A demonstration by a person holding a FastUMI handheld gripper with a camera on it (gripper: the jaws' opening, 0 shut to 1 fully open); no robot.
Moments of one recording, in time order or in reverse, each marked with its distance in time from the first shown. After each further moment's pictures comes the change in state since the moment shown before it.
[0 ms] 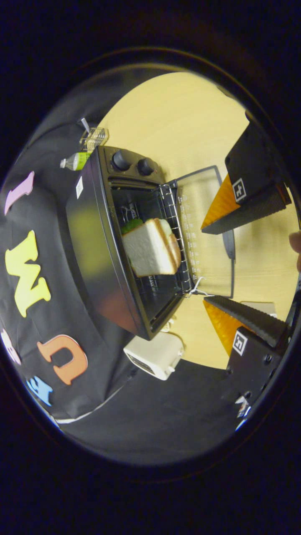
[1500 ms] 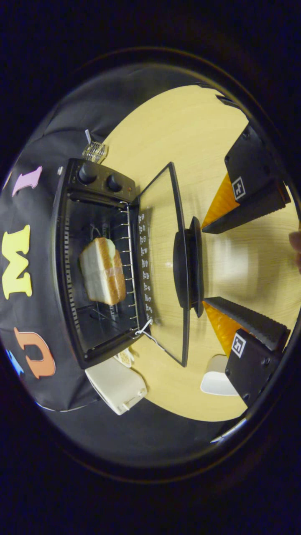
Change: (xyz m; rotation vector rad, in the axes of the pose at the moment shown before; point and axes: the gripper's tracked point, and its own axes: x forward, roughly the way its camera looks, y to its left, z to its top) arm 0.041 -0.038 -0.060 -0.095 -0.016 -0.217
